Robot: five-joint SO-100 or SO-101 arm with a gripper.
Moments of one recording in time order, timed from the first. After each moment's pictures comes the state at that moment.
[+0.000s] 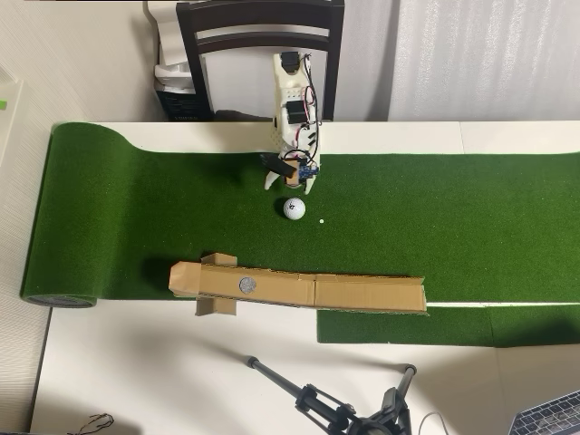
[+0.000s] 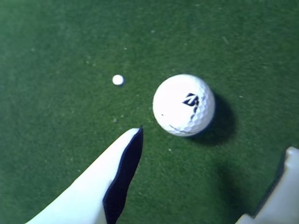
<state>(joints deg) -7.6 157.8 145.9 70.5 99.1</state>
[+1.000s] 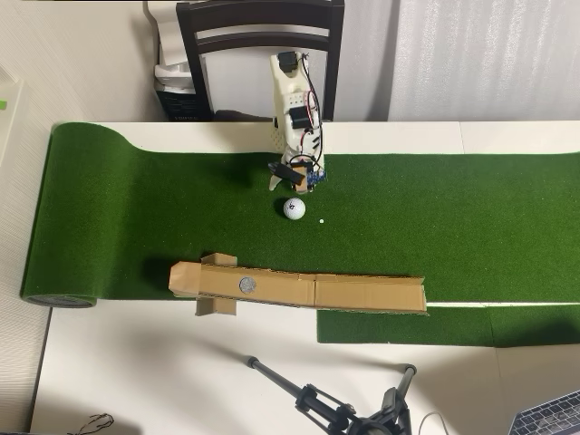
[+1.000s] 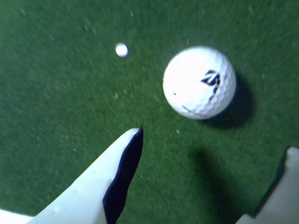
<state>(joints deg) -11.9 150.9 149.7 70.5 99.2</state>
